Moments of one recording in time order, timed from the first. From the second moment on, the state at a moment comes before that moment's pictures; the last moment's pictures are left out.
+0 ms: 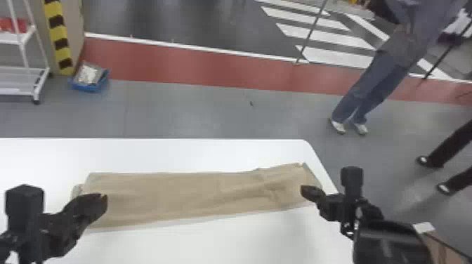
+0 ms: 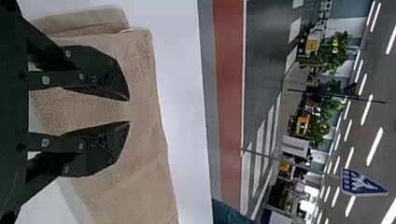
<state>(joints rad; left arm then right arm) 0.09 0.15 -0.13 -1.46 0.14 0.24 -0.37 -0.05 -0.20 -0.54 -1.30 0.24 0.35 0.68</state>
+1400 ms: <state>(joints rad) -0.02 0.13 -0.23 -1.18 0.04 0.02 -0.24 -0.17 -0.31 -0.58 -0.95 0.28 0.07 0.54</state>
